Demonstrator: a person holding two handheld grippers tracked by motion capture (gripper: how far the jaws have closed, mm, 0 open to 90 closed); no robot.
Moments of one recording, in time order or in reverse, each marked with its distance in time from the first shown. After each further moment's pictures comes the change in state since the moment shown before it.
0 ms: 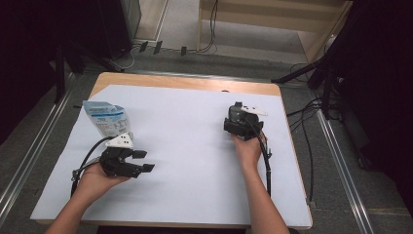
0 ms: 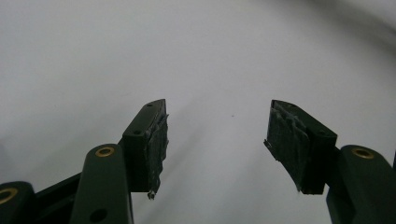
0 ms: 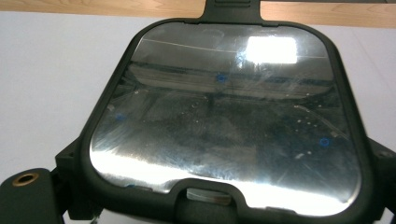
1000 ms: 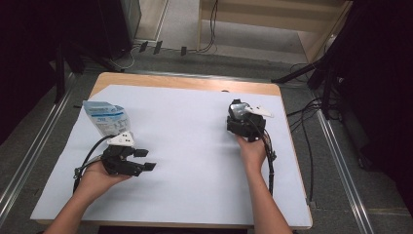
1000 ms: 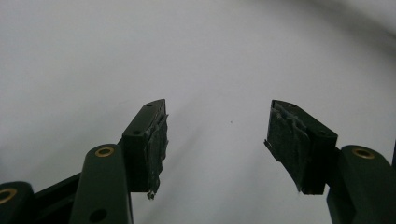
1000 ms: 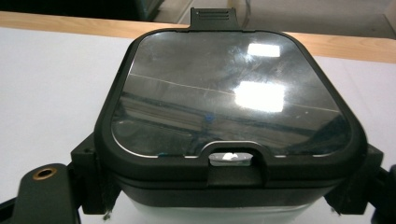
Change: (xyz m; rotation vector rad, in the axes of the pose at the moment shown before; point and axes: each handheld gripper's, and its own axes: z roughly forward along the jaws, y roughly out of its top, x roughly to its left) left arm 0.002 0.006 0.002 -0.006 -0.011 0.006; right arm 0.001 0.007 -0.027 -0.067 0.049 -0.040
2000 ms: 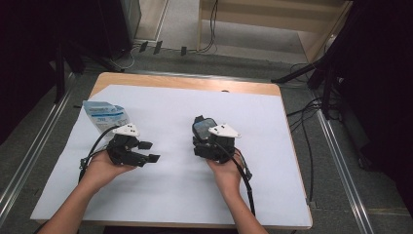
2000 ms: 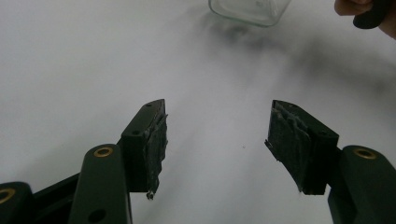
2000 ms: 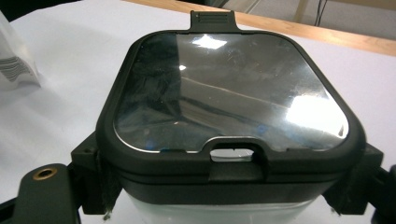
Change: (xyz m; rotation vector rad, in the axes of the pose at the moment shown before) left arm 0.015 0.020 0.010 0.010 -0.022 -0.007; right arm 0.103 -0.031 -0.039 0.001 0.190 -0.142
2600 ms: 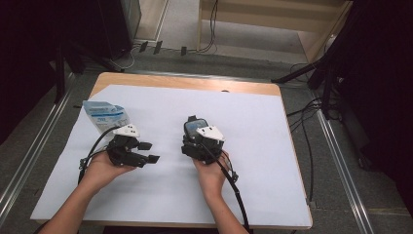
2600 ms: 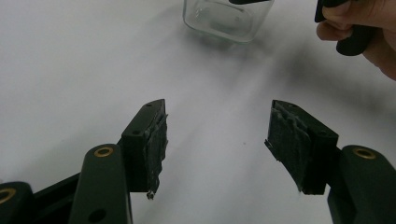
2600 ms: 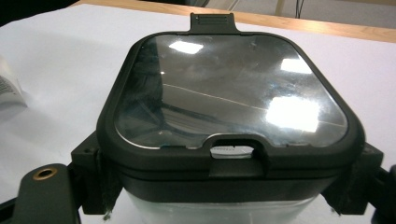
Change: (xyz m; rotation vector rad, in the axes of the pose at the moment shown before) left arm -0.001 -0.001 0.001 0.008 0.010 -0.003; right arm 0.033 -0.004 0.022 -0.022 -0.091 0.068
